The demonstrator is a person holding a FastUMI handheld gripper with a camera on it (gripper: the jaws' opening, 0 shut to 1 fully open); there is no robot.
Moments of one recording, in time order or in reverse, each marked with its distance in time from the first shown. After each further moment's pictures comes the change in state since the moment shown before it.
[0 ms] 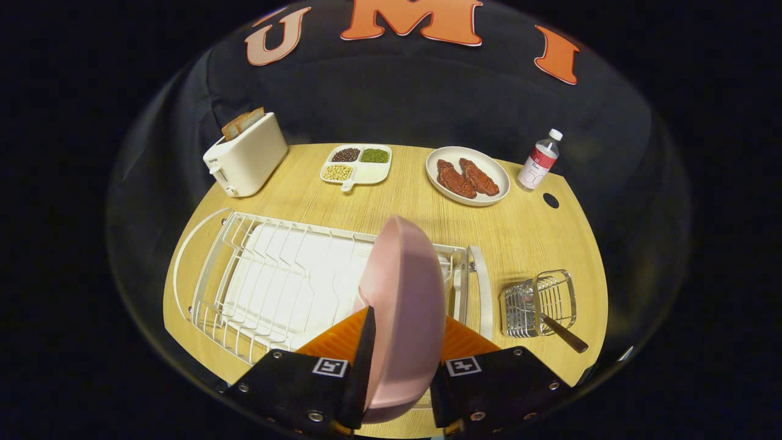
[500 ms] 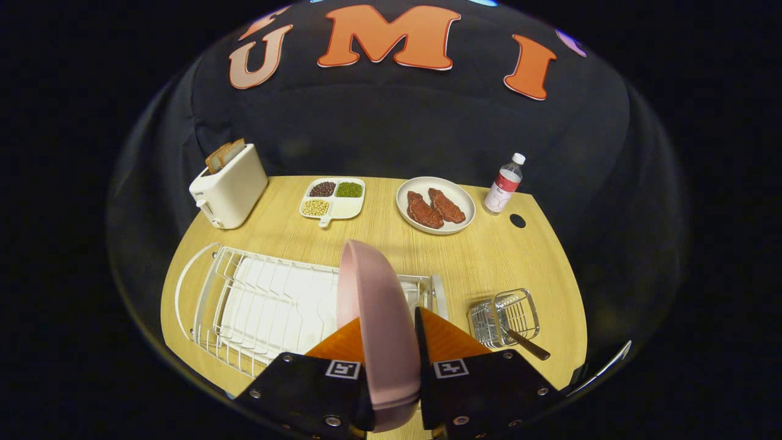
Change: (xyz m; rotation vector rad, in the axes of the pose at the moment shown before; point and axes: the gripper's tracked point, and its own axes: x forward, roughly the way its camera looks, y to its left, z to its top) arm -0.037 -0.028 0.038 0.026 -0.130 -0.090
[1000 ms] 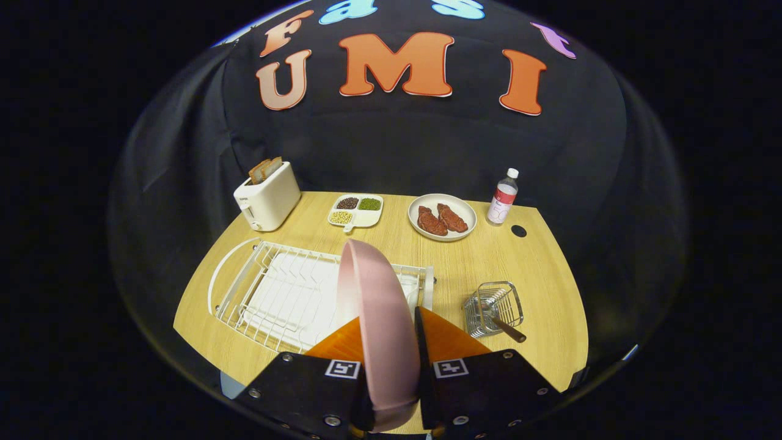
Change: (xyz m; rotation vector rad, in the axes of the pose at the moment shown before) arm -0.077 -0.023 -0.034 0.001 -0.119 0.145
